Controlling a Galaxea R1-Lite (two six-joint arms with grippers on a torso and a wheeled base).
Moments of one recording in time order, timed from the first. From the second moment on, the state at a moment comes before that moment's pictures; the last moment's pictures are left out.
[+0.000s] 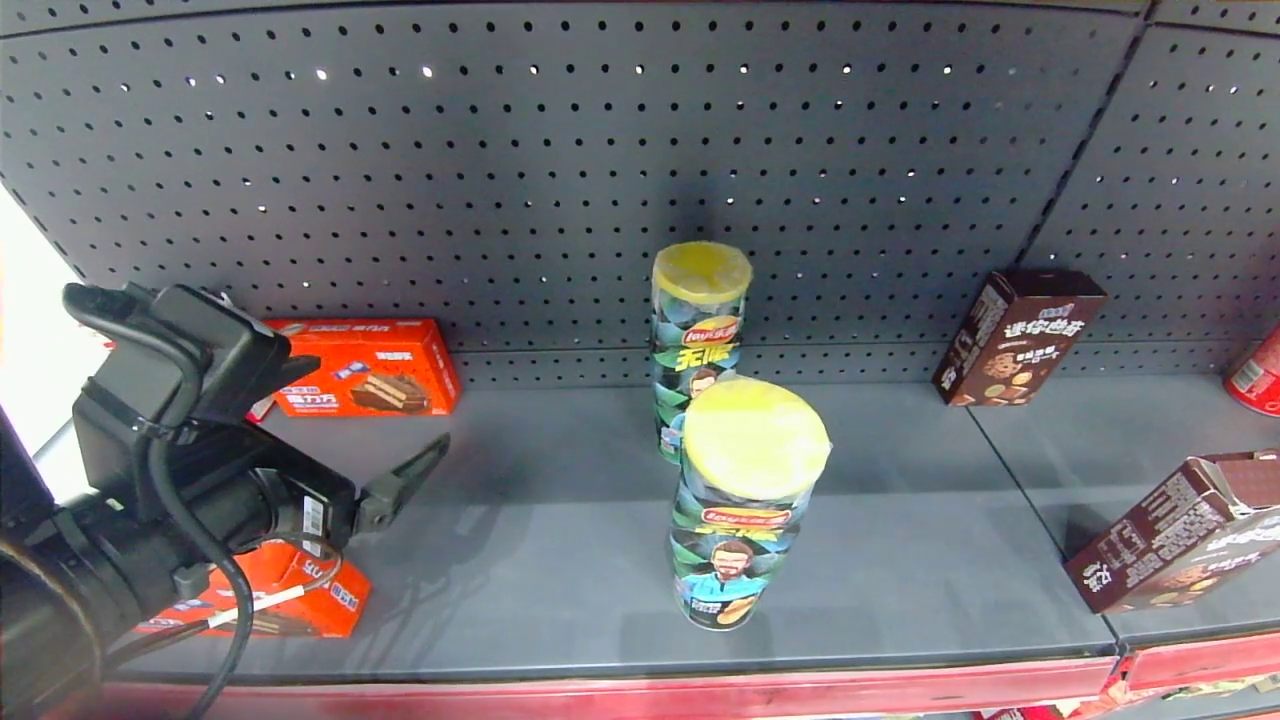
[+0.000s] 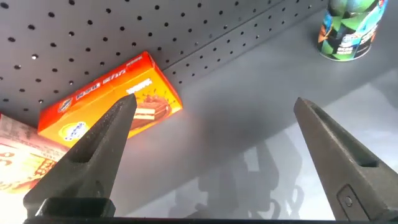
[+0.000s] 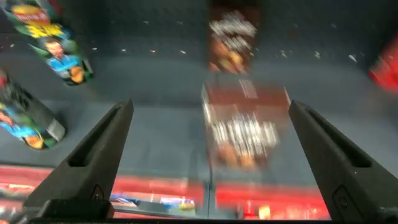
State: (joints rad) left arm -0.41 1.27 -0.50 -0.68 0.13 0.35; right arm 0.05 0.63 -0.56 -0.06 0.10 -0.01
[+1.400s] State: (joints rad) left arm -0.37 1.28 -0.50 -0.68 0.13 0.35; right arm 0.56 1.47 -0.91 -0.11 0.16 -0.27
